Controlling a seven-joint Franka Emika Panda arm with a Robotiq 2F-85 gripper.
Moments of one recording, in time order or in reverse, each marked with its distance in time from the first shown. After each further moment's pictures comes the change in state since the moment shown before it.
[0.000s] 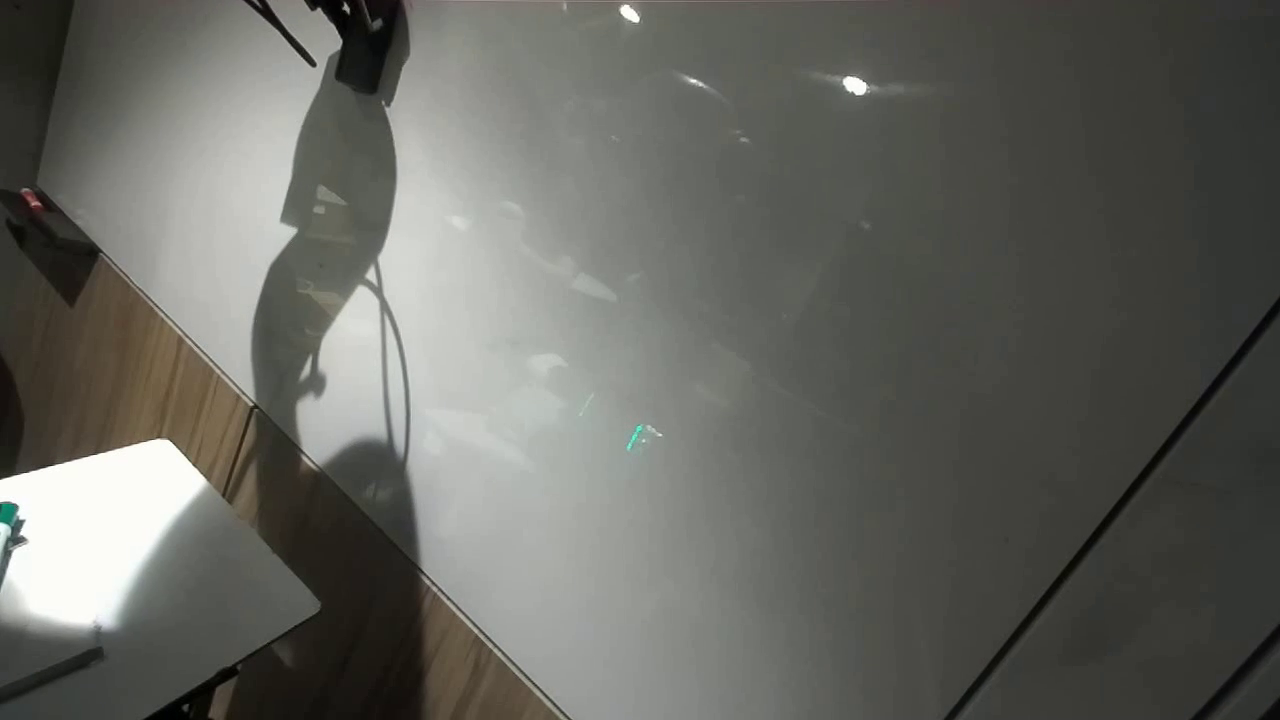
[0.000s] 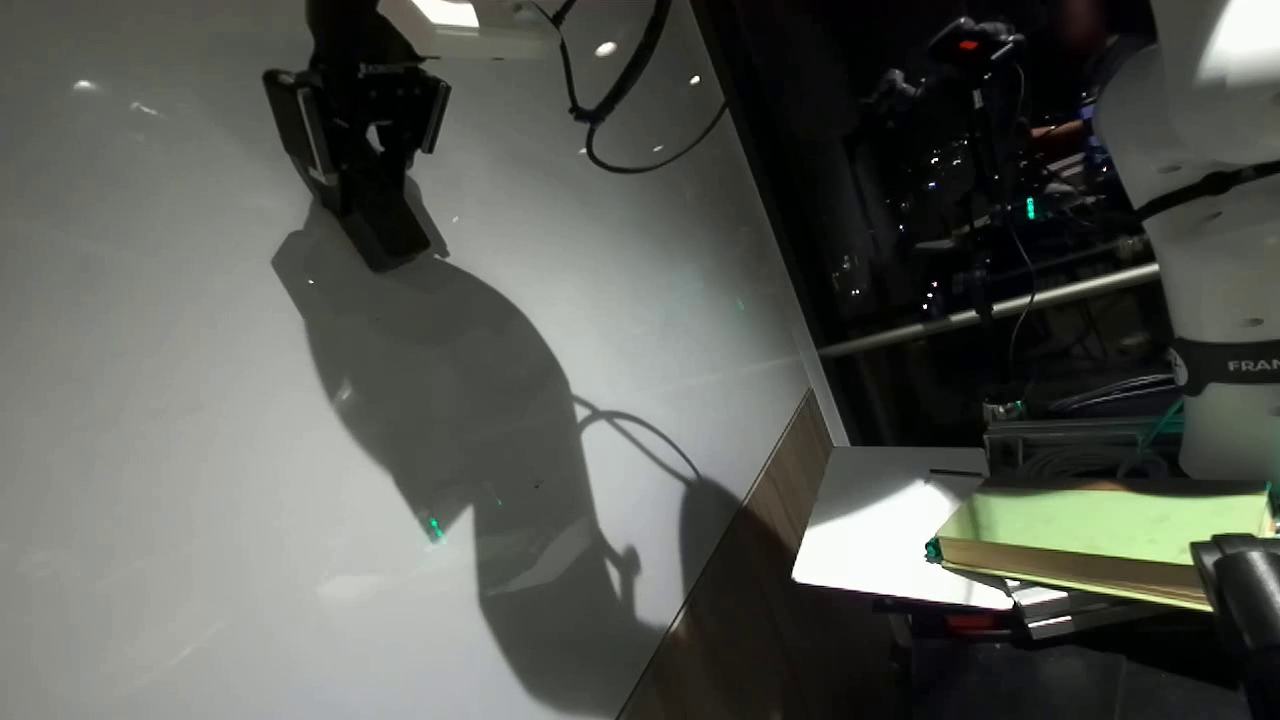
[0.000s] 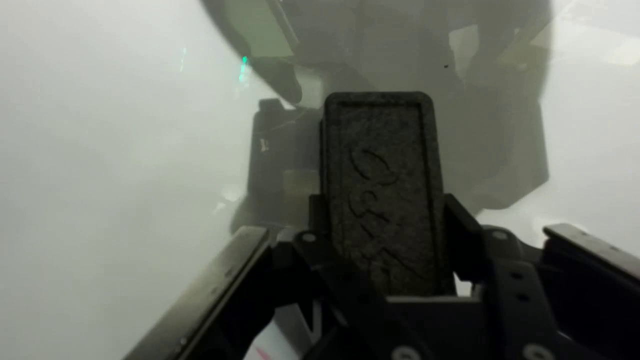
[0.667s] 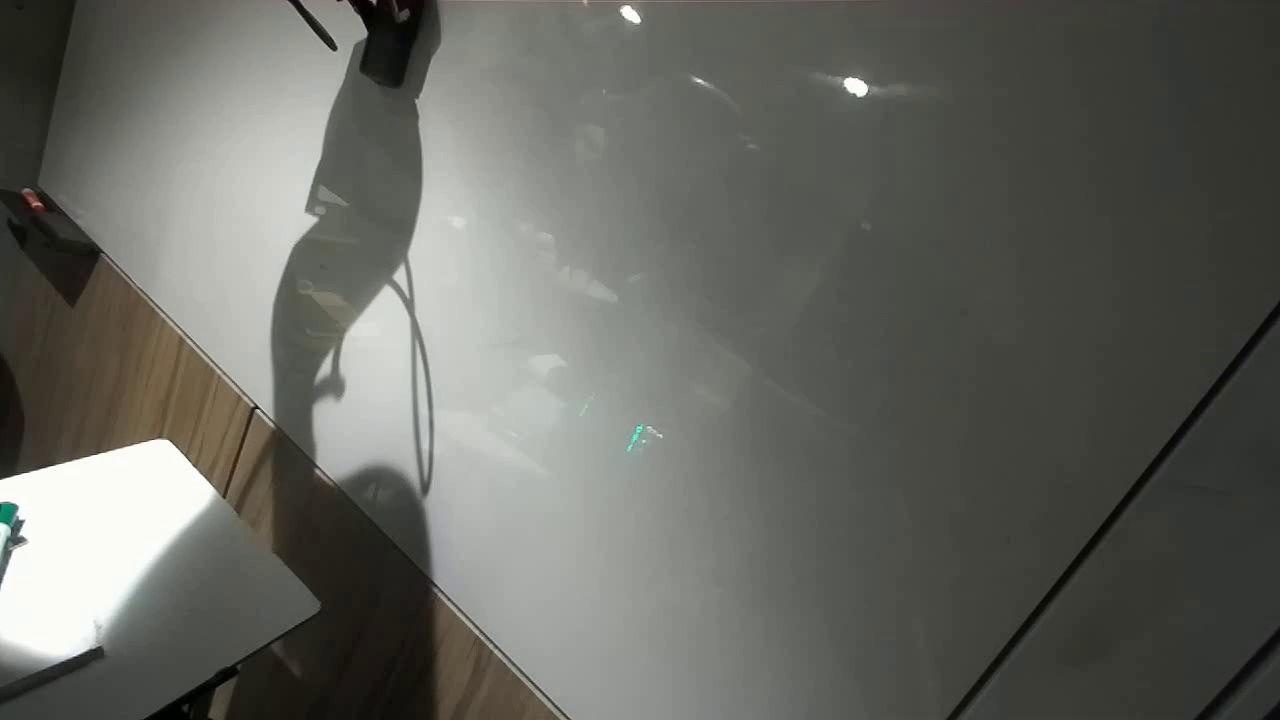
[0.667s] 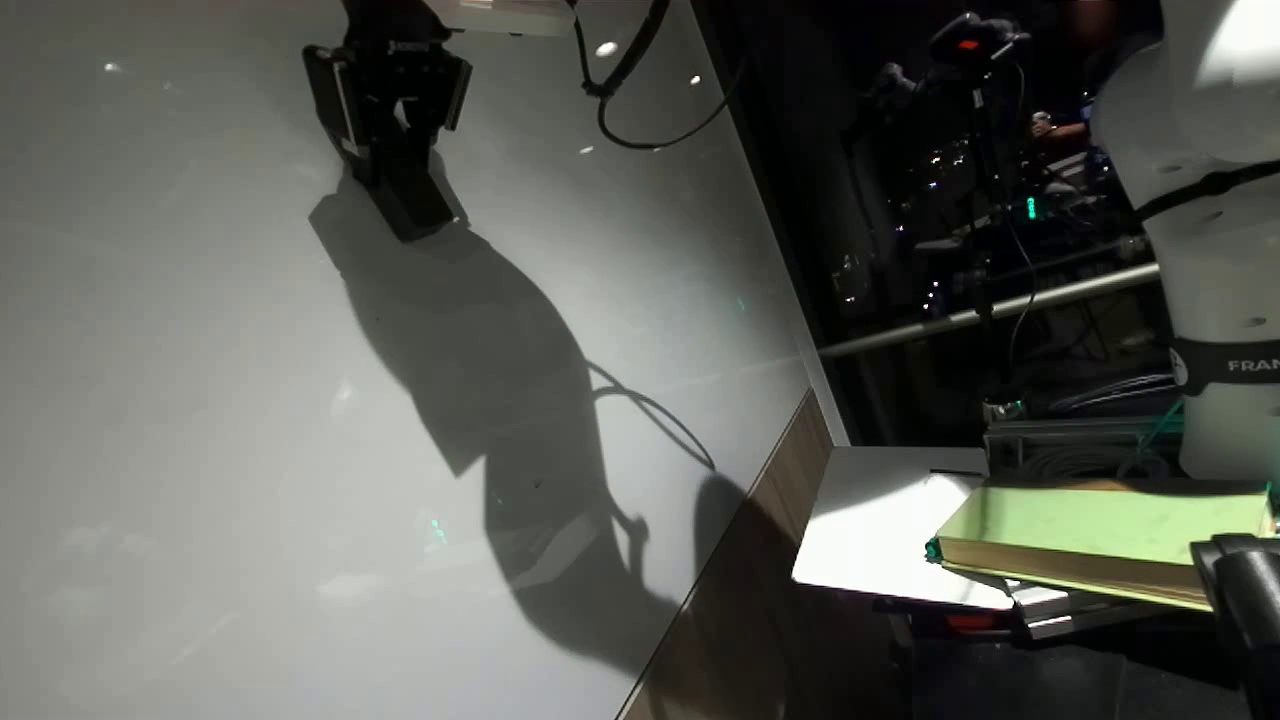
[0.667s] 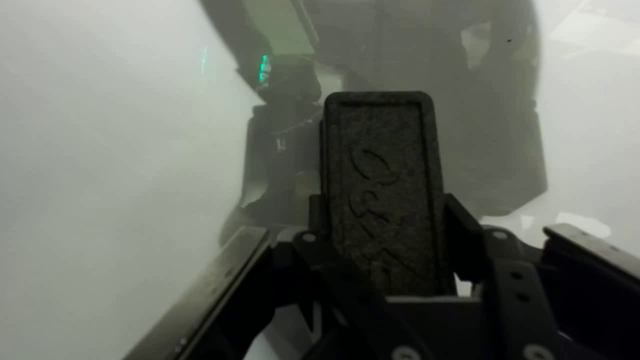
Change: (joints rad) arm 0.023 -0.057 -0.091 -0.020 0.078 -0.004 -0.092
